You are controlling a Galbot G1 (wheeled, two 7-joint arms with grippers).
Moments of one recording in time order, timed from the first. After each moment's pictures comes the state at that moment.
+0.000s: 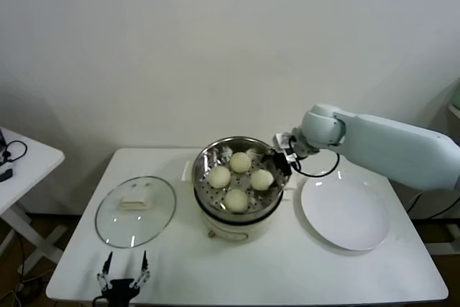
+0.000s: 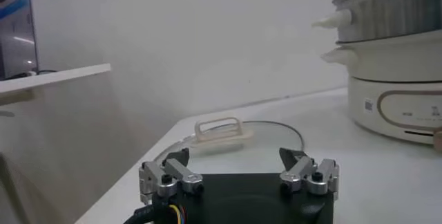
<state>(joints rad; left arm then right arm) 1.71 -1.61 -0.72 -1.74 0.14 -0.34 -0.02 0.46 0.84 -1.23 1.48 0.35 -0.33 -0.89</state>
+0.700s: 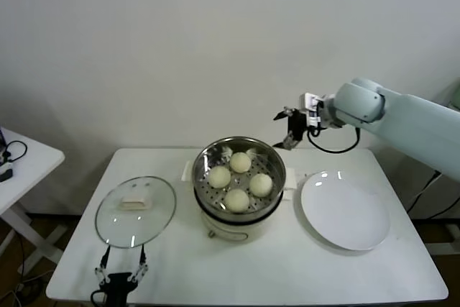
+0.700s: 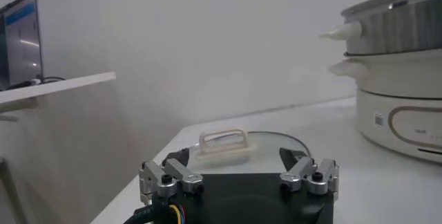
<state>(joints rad) 1.69 -1.61 -0.73 -1.76 0.13 -0.32 -0.02 0.48 0.68 -1.08 1.53 0.58 -0.41 -0.62</state>
